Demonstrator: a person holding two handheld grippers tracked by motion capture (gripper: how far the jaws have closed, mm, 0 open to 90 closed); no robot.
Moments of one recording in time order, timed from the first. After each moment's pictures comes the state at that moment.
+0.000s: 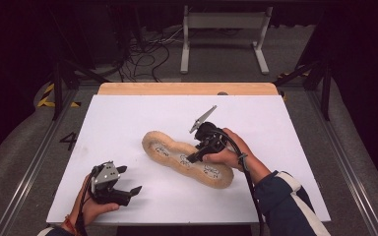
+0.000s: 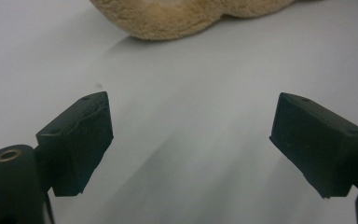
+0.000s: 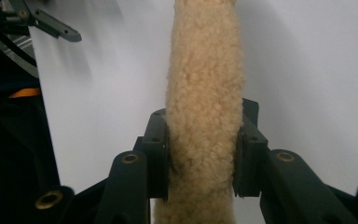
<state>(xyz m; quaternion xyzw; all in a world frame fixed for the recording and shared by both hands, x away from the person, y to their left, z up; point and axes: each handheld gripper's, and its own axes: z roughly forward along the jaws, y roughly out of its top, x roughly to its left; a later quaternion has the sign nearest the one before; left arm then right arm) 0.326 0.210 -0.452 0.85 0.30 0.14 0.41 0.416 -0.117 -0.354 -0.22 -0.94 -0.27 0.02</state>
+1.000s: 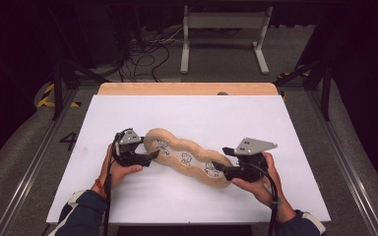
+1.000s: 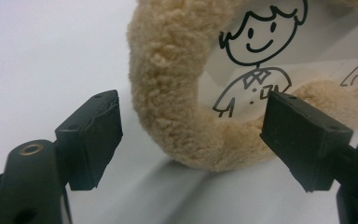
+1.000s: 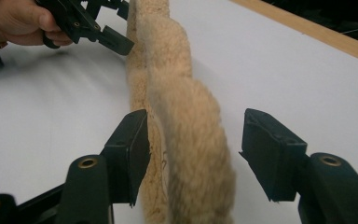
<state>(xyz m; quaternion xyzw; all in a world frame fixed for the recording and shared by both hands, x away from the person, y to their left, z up) 0.415 0.165 -0.445 0.83 0.33 0.15 0.43 0.330 -0.203 -0.368 -0.30 -0.83 -0.43 -0.18</state>
